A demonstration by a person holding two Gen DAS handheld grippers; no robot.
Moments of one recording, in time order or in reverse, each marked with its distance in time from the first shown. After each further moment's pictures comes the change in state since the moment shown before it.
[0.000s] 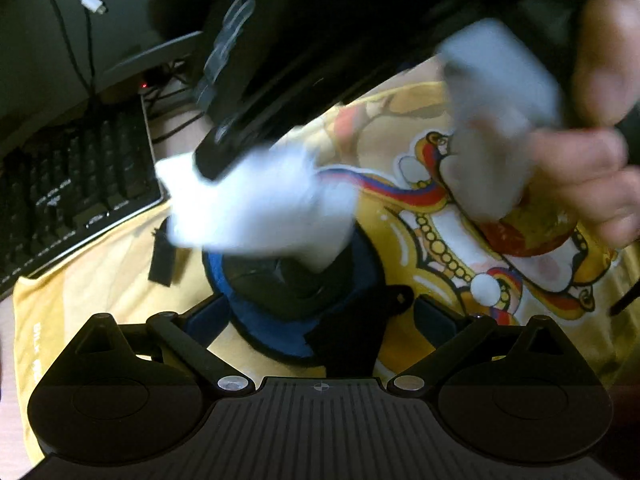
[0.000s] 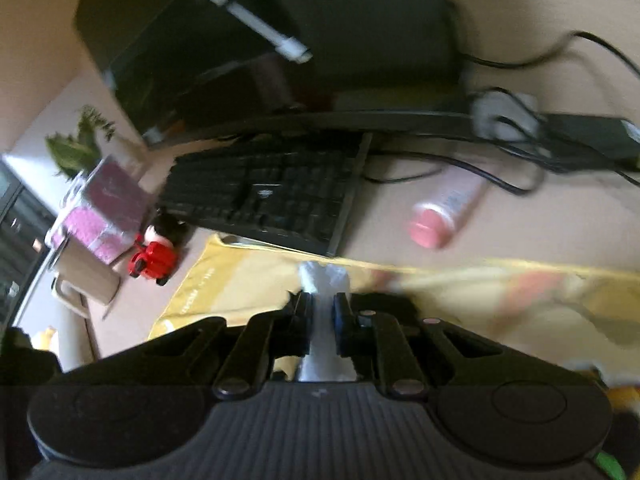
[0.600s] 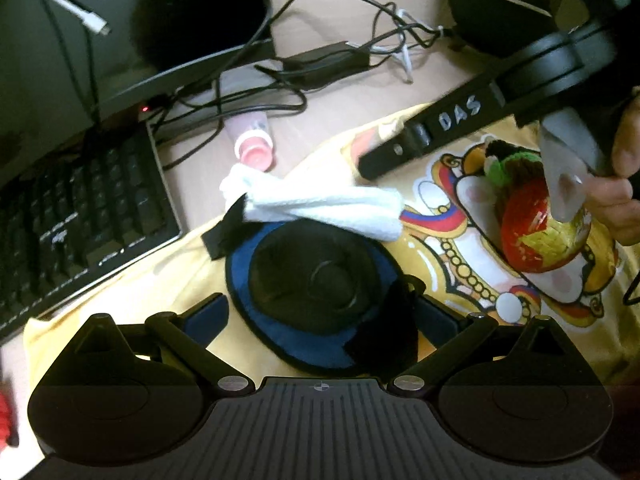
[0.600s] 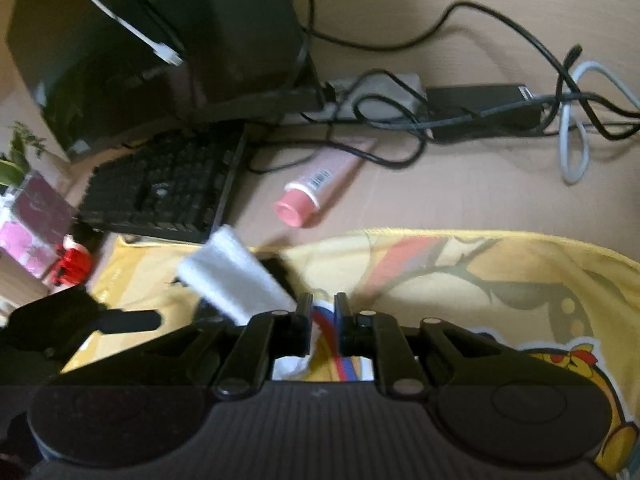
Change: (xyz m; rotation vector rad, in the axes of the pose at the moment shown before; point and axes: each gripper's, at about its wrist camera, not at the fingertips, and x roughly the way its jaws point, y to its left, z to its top) left arm 0.000 0.025 0.019 0.052 -0.034 -0.039; right arm -0.033 -0.047 -0.024 0.101 -0.064 -0.181
